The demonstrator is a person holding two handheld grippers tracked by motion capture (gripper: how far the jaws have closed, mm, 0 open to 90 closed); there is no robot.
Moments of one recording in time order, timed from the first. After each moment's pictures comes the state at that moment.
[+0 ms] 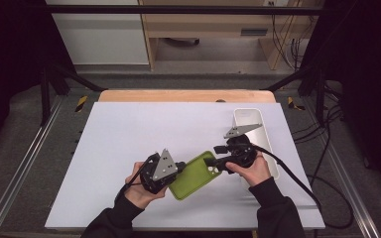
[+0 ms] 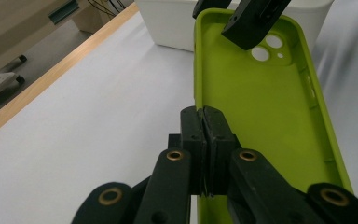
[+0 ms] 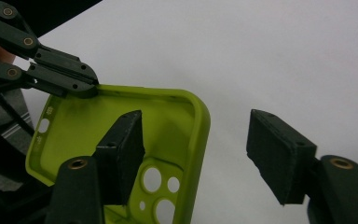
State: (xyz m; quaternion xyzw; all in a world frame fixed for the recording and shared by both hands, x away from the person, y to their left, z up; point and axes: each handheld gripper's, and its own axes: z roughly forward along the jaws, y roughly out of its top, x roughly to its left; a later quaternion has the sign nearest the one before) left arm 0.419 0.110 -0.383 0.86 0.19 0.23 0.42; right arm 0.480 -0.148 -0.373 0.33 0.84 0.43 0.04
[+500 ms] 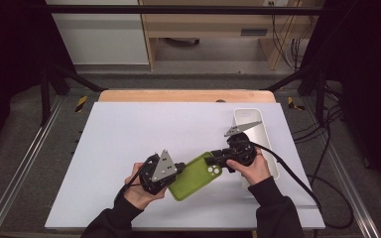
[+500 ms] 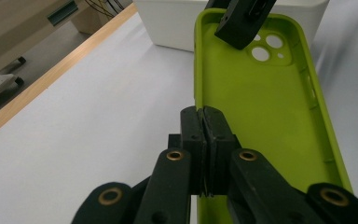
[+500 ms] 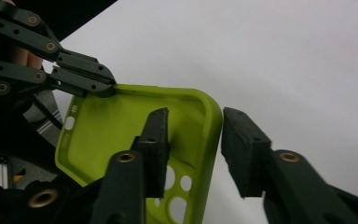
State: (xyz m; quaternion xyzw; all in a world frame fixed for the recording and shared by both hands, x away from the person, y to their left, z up) left arm 0.418 0.112 -0.384 0.86 0.18 0.23 0.42; right arm 0.485 -0.150 -0.372 0.34 0.84 0.43 -0.02
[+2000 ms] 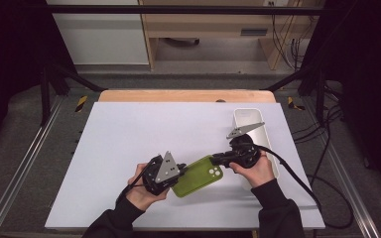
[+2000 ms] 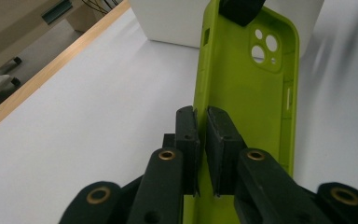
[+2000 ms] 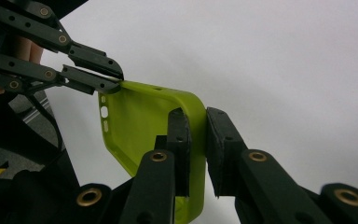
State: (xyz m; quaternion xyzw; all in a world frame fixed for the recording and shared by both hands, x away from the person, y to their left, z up) left arm 0.422 0.108 -0.393 0.86 0.18 0.22 0.42; right arm 0.475 -0.156 -0.364 0.34 0.85 0.41 0.01
